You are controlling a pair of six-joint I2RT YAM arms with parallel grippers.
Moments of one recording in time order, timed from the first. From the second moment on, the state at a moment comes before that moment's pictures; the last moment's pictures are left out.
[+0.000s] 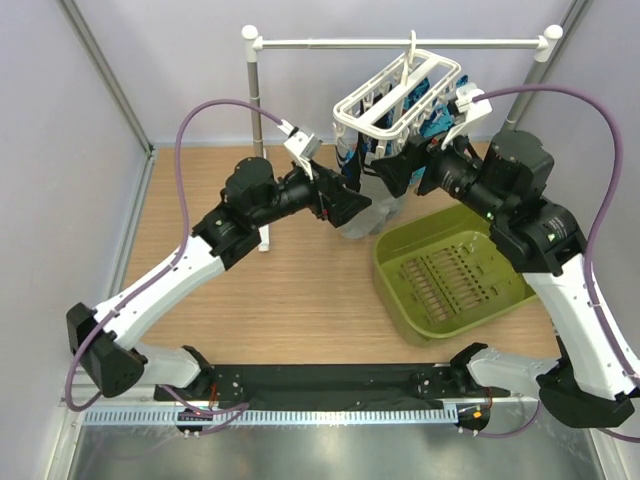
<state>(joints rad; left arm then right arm) -0.76 1.31 1.32 -0.01 0.32 -0.34 0.57 1.13 1.67 -0.60 -0.09 0.18</state>
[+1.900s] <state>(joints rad) -0.62 1.65 1.33 0.41 0.51 -0.34 0.15 1.10 1.40 -0.34 -0.73 0.23</state>
